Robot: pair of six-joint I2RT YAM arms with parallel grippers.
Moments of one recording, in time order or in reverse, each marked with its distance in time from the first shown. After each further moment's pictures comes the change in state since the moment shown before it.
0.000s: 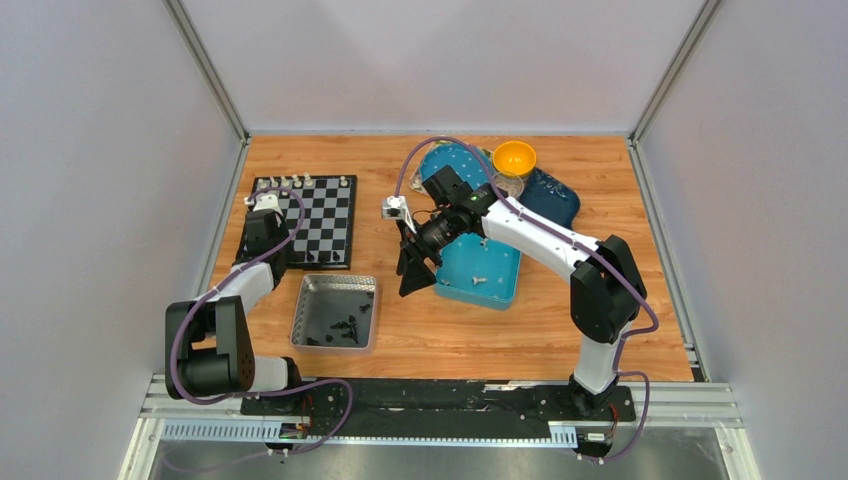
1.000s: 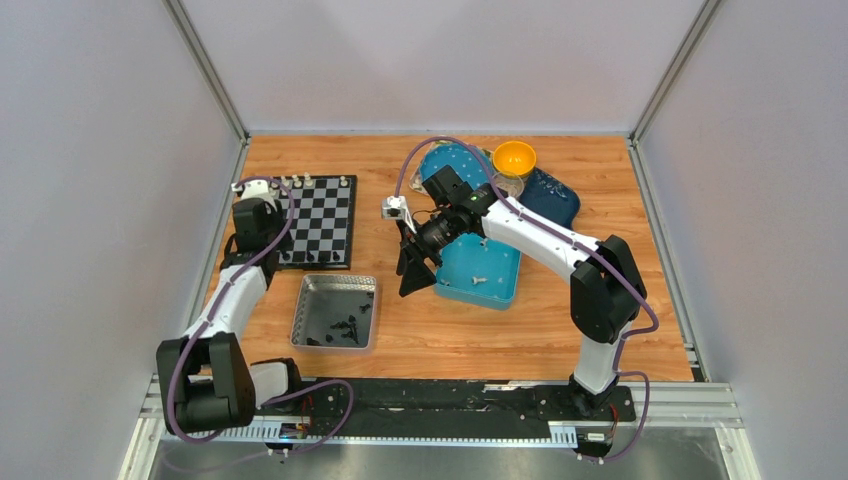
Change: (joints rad) left arm 0.000 -0.180 0.087 -0.127 0.018 -0.004; right arm 0.000 0.000 0.000 -0.002 -0.001 -0.006
